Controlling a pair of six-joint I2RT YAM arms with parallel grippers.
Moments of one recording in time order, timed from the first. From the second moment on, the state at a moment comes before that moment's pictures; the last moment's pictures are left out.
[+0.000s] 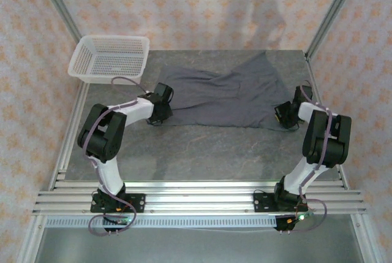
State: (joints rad) left arm -0.34 1.83 1.07 -0.40 -0.17 -0.78; right arm -0.26 1.73 0.94 -0.37 -0.26 0.86
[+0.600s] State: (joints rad) left arm -0.41 1.18 0.38 -0.23 -0.15 -0.97; right arm -0.25 1.34 0.58 -0.51 -0.26 0.81
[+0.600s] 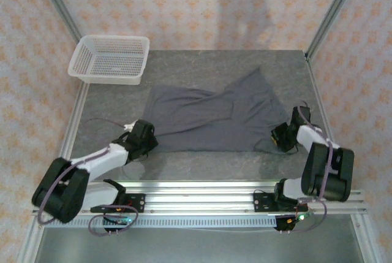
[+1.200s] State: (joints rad) left arm -0.54 1.00 0.71 -0.42 -0.26 -0.75; right arm -0.03 1.61 1.24 -0.51 0.04 0.51
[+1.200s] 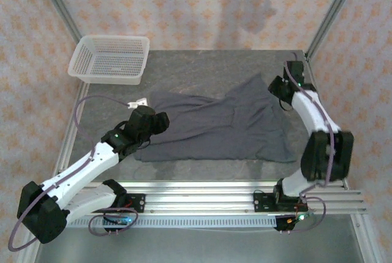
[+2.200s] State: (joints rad) left arm -0.32 1.36 0.98 -0.57 -0.28 -0.65; right arm -0.04 2.38 2.03 -0.94 -0.01 0.28
